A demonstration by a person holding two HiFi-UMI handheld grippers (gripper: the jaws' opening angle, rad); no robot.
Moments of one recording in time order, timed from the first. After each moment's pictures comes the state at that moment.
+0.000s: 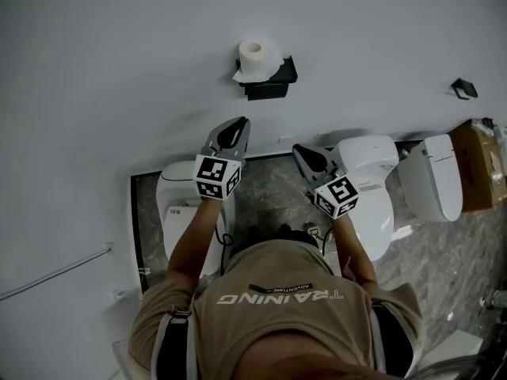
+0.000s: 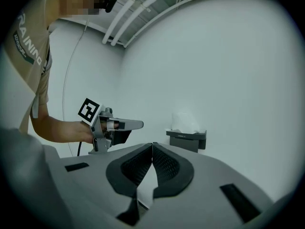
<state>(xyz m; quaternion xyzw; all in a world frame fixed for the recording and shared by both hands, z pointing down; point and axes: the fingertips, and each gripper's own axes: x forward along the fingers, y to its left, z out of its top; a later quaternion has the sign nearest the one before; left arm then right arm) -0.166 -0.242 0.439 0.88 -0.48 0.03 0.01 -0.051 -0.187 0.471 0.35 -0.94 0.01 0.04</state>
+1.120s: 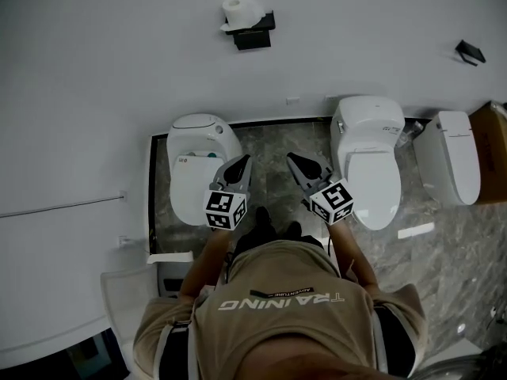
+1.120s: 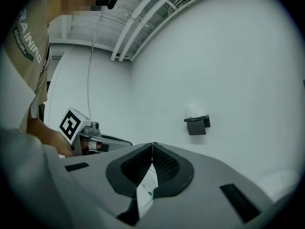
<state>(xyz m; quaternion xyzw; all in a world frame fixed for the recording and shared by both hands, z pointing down) -0.067 0.045 0.524 0.83 -0.54 0.11 0.10 0.035 0.039 0.505 0.28 -0.96 0.07 0.01</state>
